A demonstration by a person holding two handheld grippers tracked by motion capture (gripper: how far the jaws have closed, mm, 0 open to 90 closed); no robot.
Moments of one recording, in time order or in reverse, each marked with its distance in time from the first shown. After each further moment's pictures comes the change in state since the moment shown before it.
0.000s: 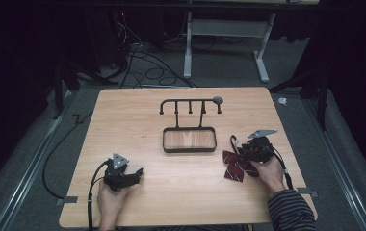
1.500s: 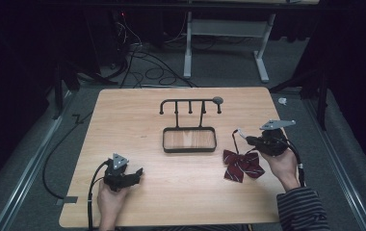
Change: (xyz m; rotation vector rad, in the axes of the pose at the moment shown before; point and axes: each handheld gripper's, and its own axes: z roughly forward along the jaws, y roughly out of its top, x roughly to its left) left arm 0.000 0.000 0.000 -0.003 0.003 -0.001; right arm -0.005 0.027 -0.062 -0.100 0.048 -0.045
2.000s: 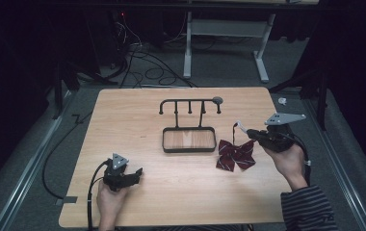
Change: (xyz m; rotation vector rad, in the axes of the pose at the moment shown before) left arm 0.000 0.000 0.000 0.000 0.000 -0.001; right arm 0.015 0.029 -0.041 -0.084 0.028 -0.072
